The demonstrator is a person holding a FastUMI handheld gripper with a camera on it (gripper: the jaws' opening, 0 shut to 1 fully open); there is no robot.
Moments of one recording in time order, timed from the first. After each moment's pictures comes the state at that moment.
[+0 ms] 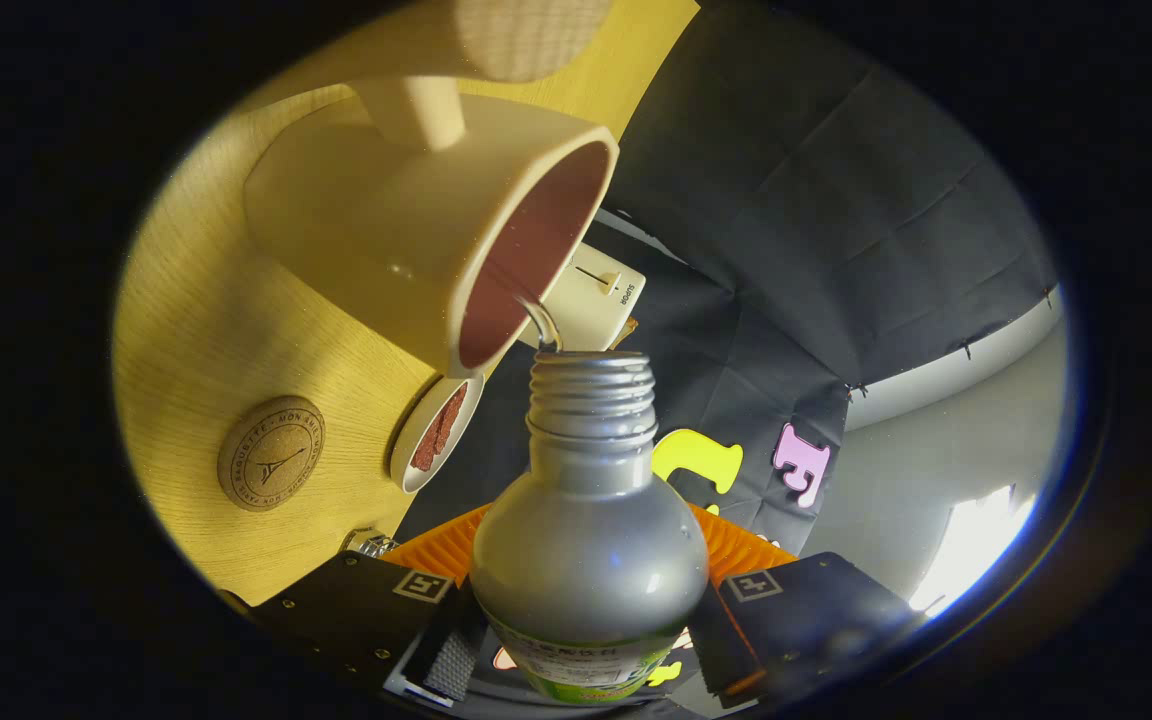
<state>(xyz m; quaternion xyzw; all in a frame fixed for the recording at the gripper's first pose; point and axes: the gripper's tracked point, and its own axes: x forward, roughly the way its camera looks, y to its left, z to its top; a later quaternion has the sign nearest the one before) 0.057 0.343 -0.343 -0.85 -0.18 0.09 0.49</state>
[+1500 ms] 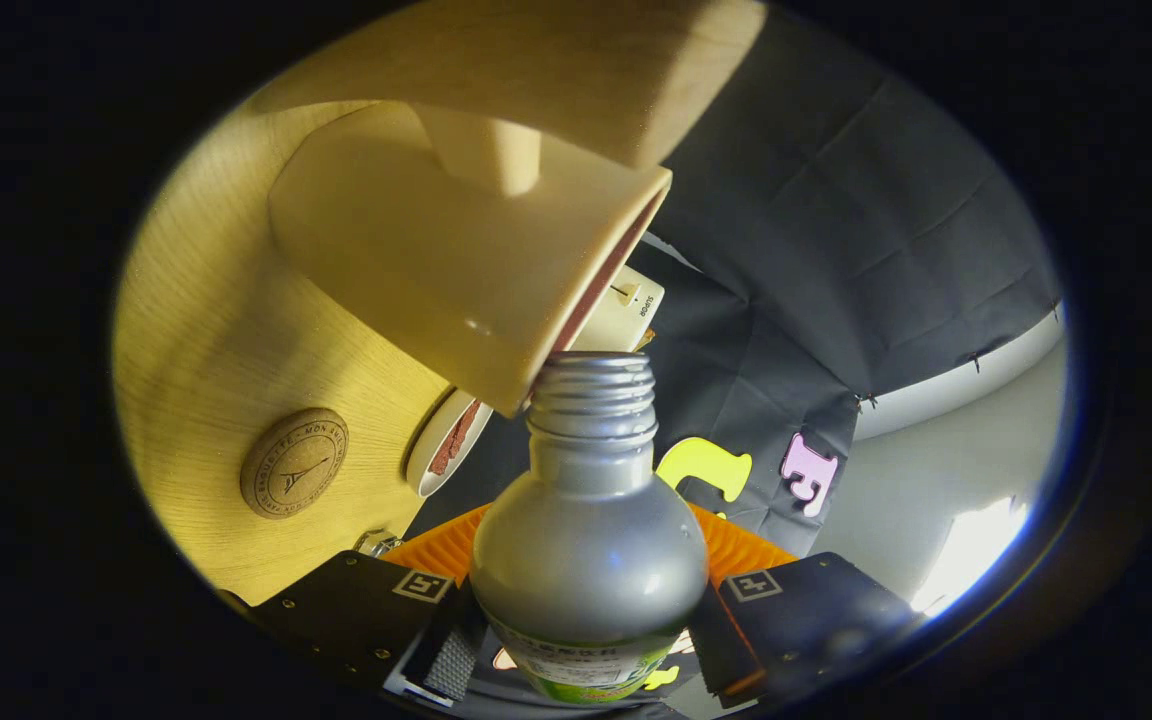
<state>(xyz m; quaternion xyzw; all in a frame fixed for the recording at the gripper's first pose) 0.053 0.343 -0.358 -0.85 -0.17 0.10 0.49</state>
